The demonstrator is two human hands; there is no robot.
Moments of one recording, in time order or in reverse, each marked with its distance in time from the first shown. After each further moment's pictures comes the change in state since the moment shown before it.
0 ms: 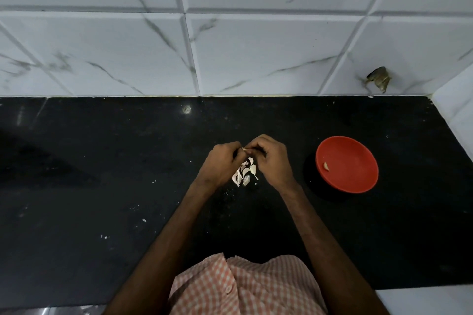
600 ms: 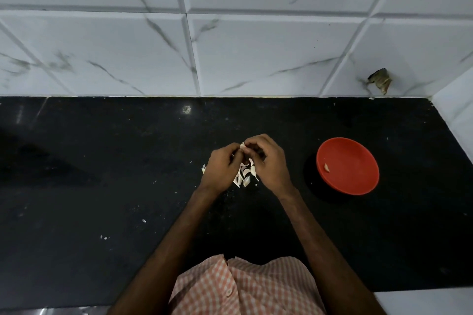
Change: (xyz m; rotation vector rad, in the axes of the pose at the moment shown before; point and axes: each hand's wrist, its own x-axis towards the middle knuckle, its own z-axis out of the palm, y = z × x) left_hand -0.010 -0.003 0.011 -0.243 0.113 0.006; right_hand -0.004 -0.009 0.007 -0.005 0.046 -0.040
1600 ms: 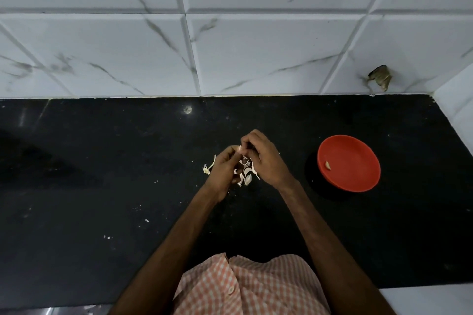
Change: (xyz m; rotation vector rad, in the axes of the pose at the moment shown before) left_hand -0.006 -0.010 0.012 -0.685 -0.100 -0.406; right_hand 0.010 0.001 0.000 -0.041 -0.215 -0.035
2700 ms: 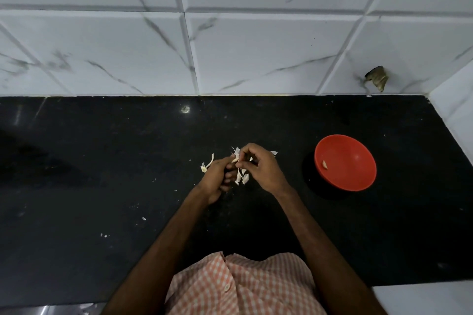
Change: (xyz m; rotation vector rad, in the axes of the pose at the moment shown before) left_hand 0.003 -0.011 -0.017 0.037 -0.017 -0.266; right_hand -0.020 0.014 0.015 0.218 -0.010 0.209
